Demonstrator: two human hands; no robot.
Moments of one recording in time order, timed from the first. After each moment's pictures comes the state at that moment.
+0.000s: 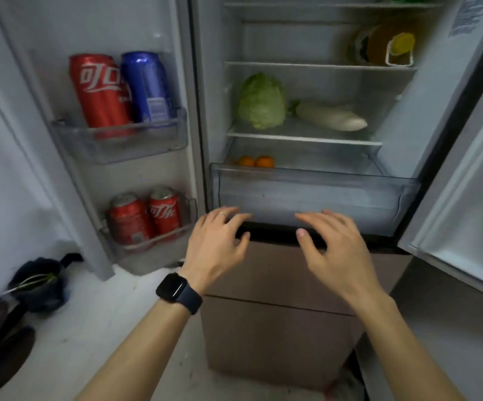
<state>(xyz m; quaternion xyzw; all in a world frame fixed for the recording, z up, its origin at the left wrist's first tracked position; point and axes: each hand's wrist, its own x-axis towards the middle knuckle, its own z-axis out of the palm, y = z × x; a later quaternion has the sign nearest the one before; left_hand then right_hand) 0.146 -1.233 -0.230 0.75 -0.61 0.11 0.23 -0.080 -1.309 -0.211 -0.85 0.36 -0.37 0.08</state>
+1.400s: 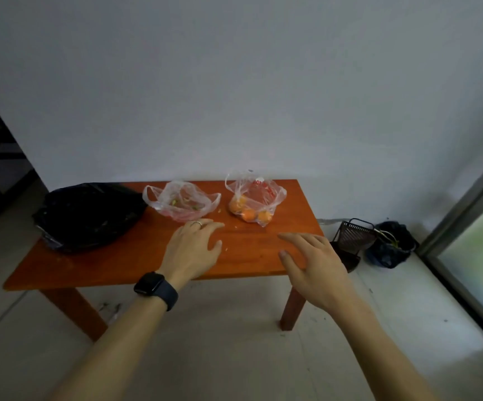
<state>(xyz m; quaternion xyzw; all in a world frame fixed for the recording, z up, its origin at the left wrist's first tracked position) 0.270 -0.232 -0.300 0.98 0.08 0.11 0.15 0.303 -0.491 -0.282 -0.94 -0.24 -0.07 0.23</state>
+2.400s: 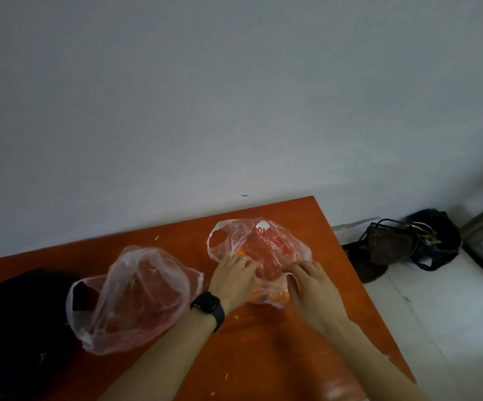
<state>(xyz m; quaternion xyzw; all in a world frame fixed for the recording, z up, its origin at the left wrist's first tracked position) 0.728 -0.163 -0.445 0.99 -0.09 -0.08 0.04 0.726 -0.369 -0.435 -0.95 -0.21 -0.04 0.24</state>
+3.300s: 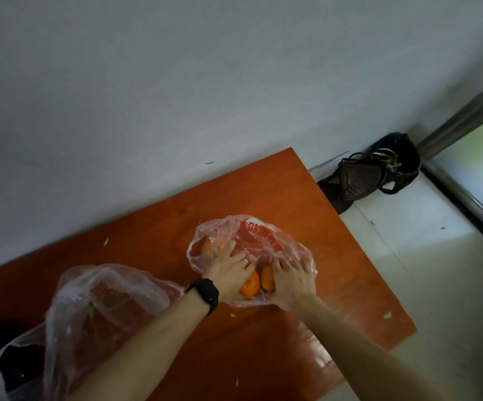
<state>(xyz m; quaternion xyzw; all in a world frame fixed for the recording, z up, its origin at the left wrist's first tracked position) 0.822 -0.137 -0.551 0.88 -0.41 -0.18 -0.15 0.792 -0.321 -0.568 -0.96 -0.07 0.26 0.02</state>
